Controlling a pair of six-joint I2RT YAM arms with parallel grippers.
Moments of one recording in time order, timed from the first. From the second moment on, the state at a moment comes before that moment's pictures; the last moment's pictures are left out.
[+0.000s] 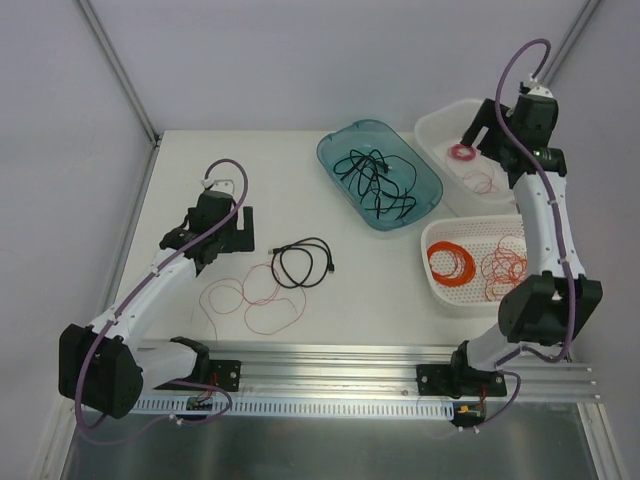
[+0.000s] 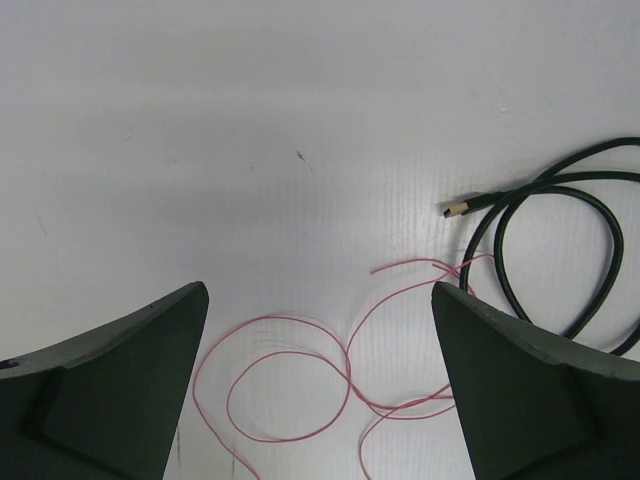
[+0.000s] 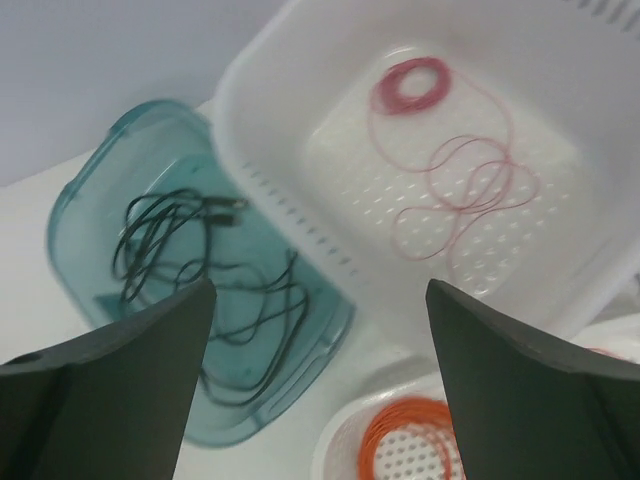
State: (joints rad) left arm -0.33 1.14 0.85 -0.53 -0.26 -0.25; right arm -0.11 1.62 1.68 -0.56 0.02 0.30
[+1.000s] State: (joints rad) left arm -0.33 1.57 0.89 -0.53 -0.01 -0.25; right arm 0.81 1.13 0.95 -0.67 0.10 0.43
